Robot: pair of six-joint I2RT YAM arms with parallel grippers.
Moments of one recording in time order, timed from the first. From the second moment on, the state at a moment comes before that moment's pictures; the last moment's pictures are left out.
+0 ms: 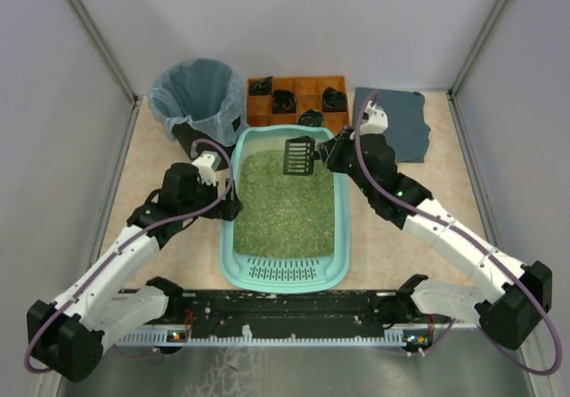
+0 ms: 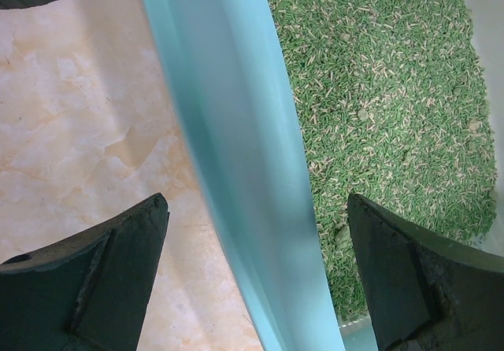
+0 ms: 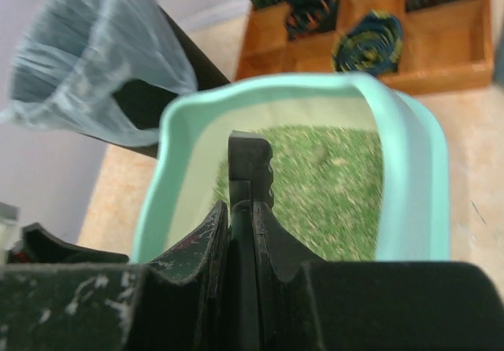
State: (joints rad) left arm -0.45 0.94 0.71 -0.43 0.08 -0.24; right arm 0.69 1.09 0.99 -0.10 0.27 0.62
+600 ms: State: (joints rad) left arm -0.45 0.94 0.71 -0.43 0.08 -0.24; right arm 0.69 1.49 1.27 -0.48 0.40 0.90
